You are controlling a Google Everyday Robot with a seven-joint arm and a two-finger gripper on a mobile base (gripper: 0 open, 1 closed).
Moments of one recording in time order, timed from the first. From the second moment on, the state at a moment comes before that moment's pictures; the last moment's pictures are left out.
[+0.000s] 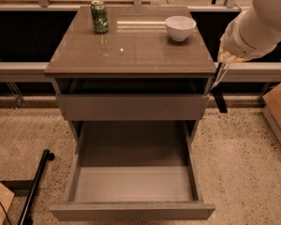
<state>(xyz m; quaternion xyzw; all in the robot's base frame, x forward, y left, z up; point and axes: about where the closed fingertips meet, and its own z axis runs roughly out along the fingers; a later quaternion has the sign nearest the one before) 0.596 -0.240 0.943 0.13 0.93 0.03 0.34</state>
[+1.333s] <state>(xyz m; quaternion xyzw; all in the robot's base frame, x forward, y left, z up) 0.699 -0.152 1.003 0.08 0.88 0.12 0.46</state>
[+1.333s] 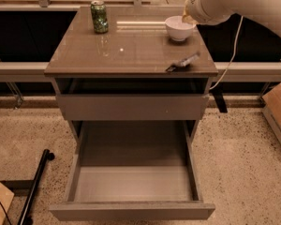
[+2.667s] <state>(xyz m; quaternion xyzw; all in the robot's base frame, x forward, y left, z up) 0.728 -0.117 0.984 0.06 0.88 0.14 0.45</state>
